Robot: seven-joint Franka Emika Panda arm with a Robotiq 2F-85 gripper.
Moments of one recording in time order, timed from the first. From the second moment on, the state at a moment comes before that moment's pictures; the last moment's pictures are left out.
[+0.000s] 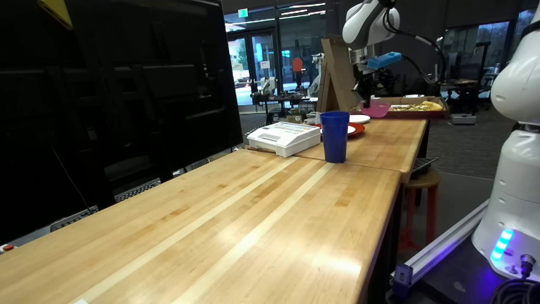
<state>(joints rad) -0.14 -0.05 -0.13 -2.19 -0.22 2.18 -0.15</state>
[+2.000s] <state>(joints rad) -0.06 0.19 -0.03 -1.93 -0.18 2.03 -0.19</state>
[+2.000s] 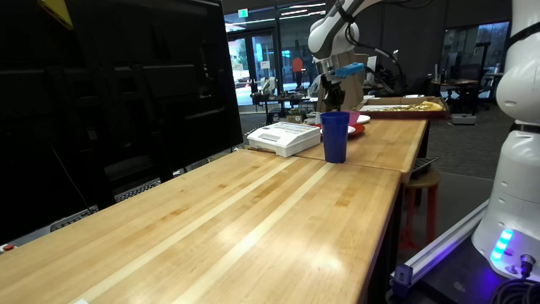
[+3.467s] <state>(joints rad) -0.04 0.41 -0.03 -1.67 -0.19 1.90 -0.21</state>
